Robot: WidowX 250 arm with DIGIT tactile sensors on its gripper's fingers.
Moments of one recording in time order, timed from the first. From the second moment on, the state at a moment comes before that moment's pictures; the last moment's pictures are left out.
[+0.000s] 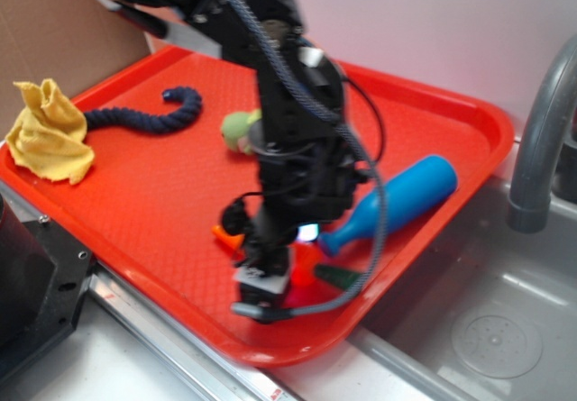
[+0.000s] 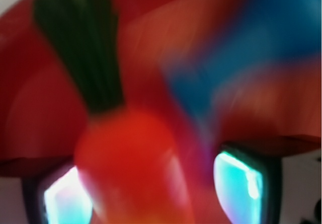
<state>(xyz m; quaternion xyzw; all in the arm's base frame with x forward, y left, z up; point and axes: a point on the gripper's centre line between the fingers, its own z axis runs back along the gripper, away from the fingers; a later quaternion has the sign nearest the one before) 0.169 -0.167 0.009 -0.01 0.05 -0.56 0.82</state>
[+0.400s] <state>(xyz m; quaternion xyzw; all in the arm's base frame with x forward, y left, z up) 0.157 -0.159 0.014 0.01 0.04 -0.55 0.83</state>
